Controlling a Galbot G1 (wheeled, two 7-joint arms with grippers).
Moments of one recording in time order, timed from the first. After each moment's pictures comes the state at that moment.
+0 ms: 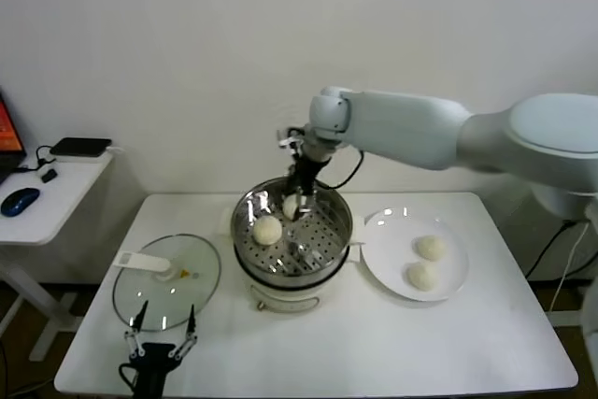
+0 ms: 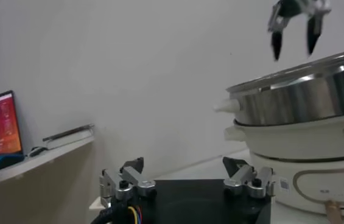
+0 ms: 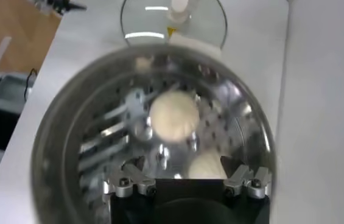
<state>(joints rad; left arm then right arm) 1.73 -1.61 -0.72 -1.90 0.23 -0.37 0.04 0.75 1.31 -1.58 1.03 0.83 -0.30 -1.05</state>
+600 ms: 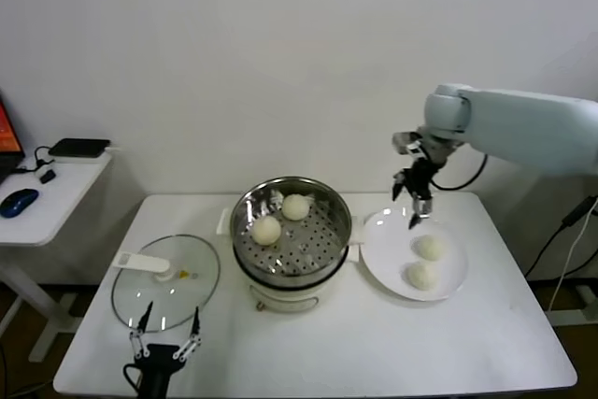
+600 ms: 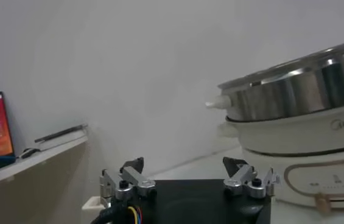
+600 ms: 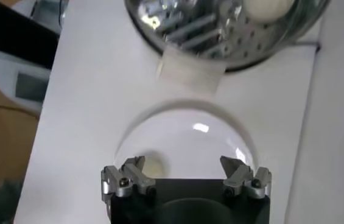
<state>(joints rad) 1.73 -1.61 -0.72 -1.89 0.25 -0.37 0.04 0.81 0.96 -1.75 1.14 0.61 -0.13 -1.18</state>
